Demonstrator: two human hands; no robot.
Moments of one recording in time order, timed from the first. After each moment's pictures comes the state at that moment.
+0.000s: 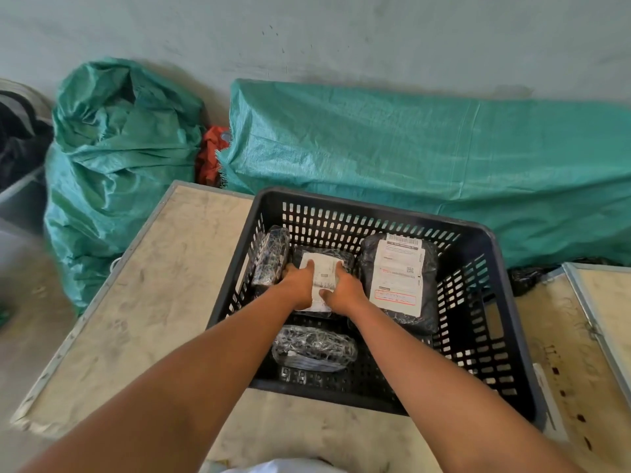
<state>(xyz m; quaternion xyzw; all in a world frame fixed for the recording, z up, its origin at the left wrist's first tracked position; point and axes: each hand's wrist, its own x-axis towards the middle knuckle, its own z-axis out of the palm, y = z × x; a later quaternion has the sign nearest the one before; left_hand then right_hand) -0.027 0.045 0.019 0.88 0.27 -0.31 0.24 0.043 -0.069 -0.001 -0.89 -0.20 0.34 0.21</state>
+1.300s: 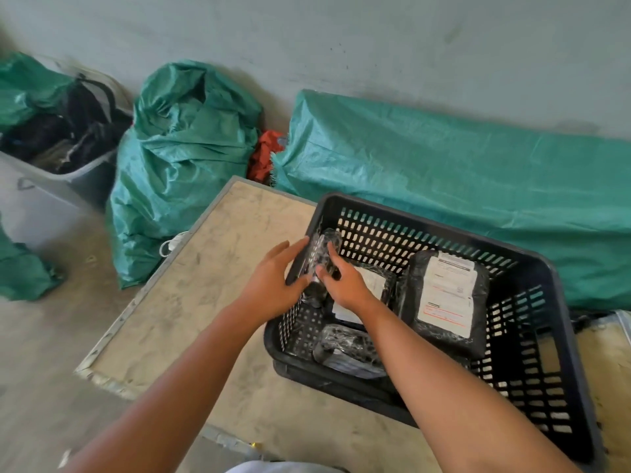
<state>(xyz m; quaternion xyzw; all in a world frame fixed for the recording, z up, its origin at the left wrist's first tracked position) -0.179 0.103 0.094 0.86 0.29 0.12 0.39 -0.009 0.003 0.011 -0.80 -0.31 0.35 0.38</state>
